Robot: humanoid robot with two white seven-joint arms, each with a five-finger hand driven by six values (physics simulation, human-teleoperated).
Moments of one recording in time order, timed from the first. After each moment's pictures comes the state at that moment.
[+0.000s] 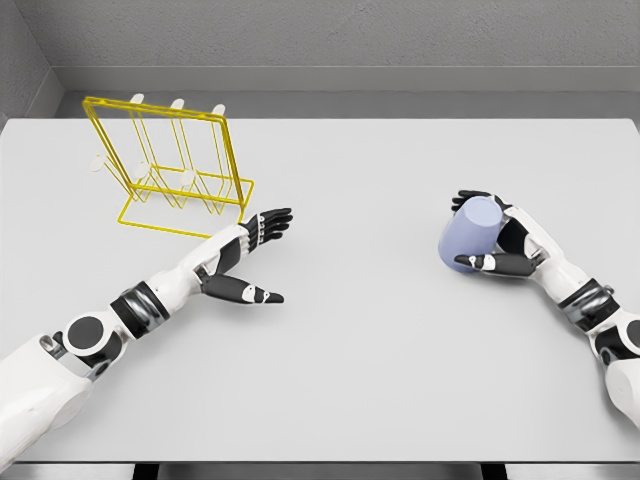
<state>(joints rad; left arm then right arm) -0.34 0.58 -0.78 -1.43 0.58 -0.30 -0.25 -0.34 -0.53 0.49 -0.93 -0.78 -0.58 0.62</state>
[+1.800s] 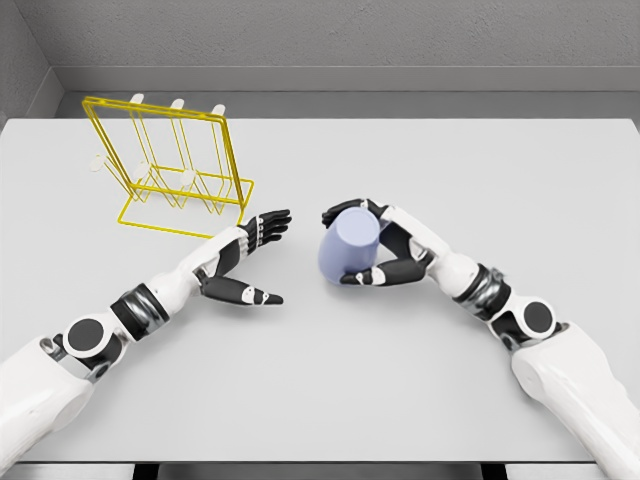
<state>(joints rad) -0.33 0.58 -0.77 -1.43 0.58 -0.30 -0.25 -0.39 -0.38 0.67 -1.18 -0.68 -0.61 0.61</state>
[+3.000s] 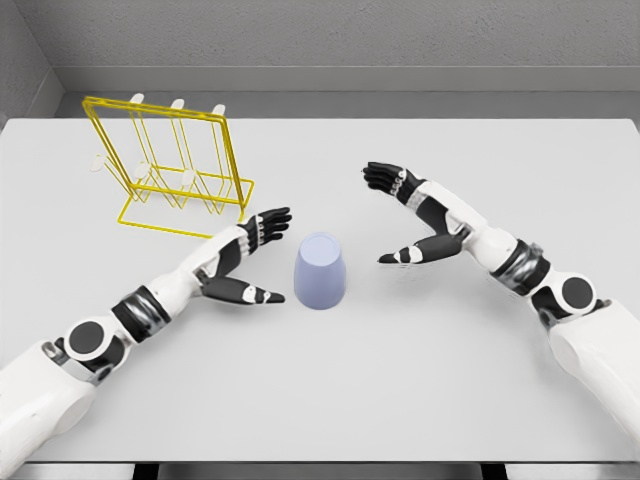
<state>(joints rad) -0.31 0.56 -0.75 -1.44 0.60 -0.30 -0.25 -0.49 -0.49 0.65 -1.12 -0.68 -0.61 0.61</state>
